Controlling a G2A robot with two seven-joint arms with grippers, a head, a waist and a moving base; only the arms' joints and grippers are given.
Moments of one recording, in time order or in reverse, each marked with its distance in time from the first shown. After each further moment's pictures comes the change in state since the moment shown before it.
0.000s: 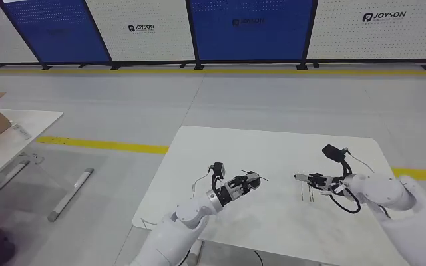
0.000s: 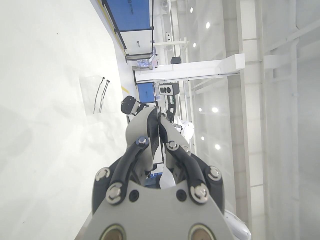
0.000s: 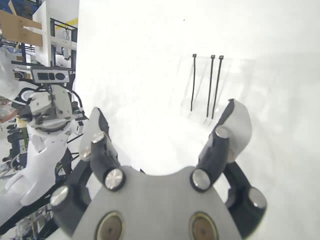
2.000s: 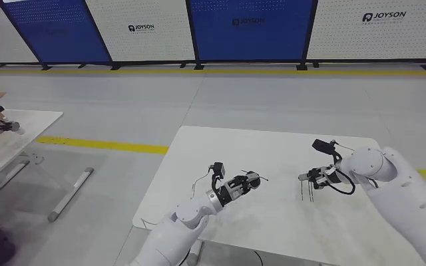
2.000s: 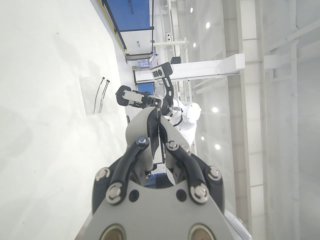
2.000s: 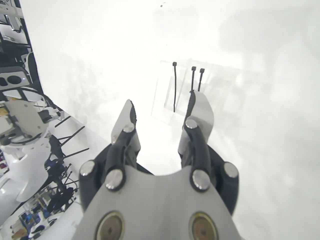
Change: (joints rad) left arm 0.000 0.000 0.000 0.000 0.000 0.000 0.000; right arm 0.292 -0.131 -0.221 0.355 -0.078 -0.002 0.210
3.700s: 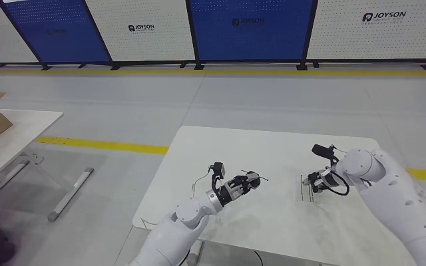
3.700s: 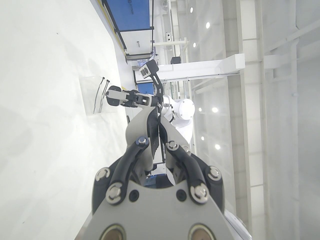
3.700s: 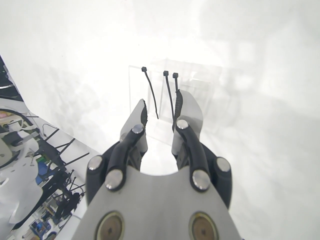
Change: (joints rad) left arm 0.000 0.000 0.000 0.000 0.000 0.000 0.000; right arm 0.004 -0.058 -0.008 0.097 -0.083 0.028 0.011
